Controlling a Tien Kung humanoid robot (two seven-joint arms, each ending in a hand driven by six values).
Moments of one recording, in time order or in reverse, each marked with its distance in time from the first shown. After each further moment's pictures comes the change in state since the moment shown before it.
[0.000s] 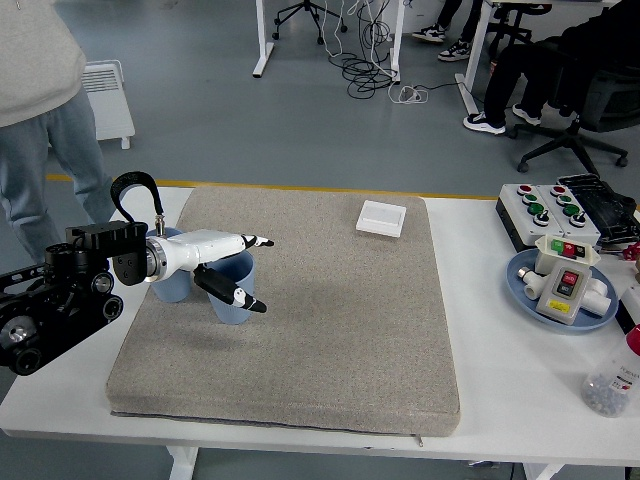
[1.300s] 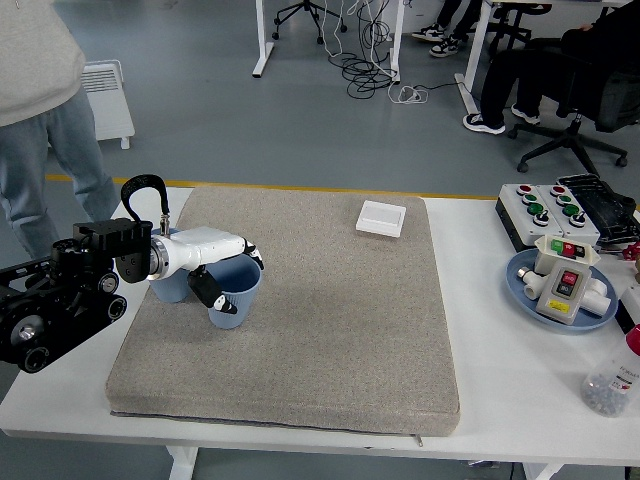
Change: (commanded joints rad) left arm -0.015 -0.009 0.017 0.041 0.058 0.010 -0.041; right arm 0.002 -0.003 -0.002 0.000 0.002 0.002 0.004
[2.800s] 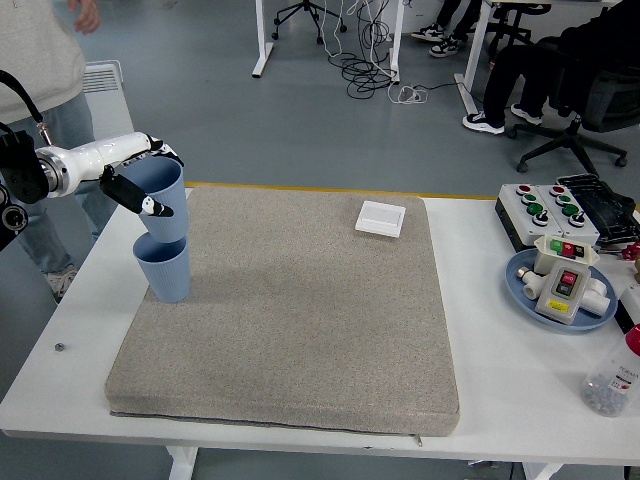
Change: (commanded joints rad) left arm -0.004 0.167 -0.315 0.000 -0.149 -0.090 0.127; right arm 0.004 -0.003 -0.002 0.000 0.003 -0.002 0.001
